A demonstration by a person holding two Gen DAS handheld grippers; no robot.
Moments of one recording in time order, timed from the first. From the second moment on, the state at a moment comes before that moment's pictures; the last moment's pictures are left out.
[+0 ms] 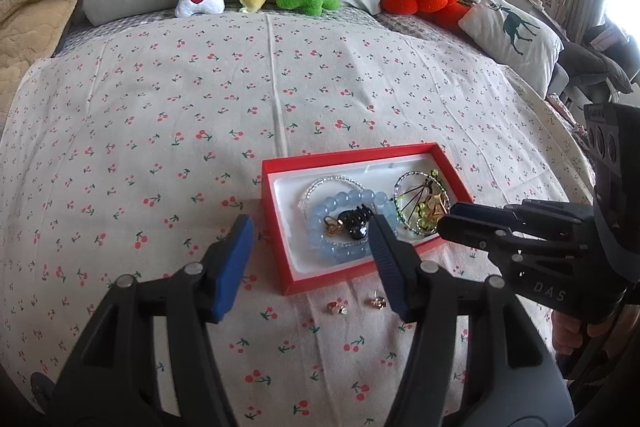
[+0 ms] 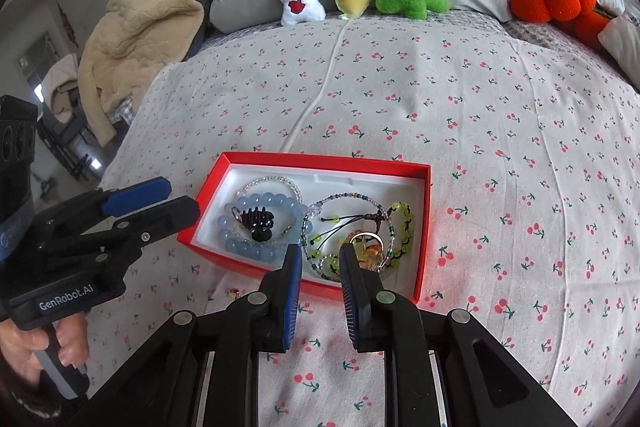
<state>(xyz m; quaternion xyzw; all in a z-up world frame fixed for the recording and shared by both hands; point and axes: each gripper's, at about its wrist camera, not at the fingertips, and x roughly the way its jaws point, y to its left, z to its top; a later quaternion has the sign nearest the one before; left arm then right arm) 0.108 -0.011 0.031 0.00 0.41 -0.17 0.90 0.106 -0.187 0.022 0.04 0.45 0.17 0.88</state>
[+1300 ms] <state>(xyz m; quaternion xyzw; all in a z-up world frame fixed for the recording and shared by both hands) 0.074 -0.023 -0.040 0.00 0.50 -0.21 0.84 0.061 -0.179 -0.014 0.00 0.49 0.14 0.86</state>
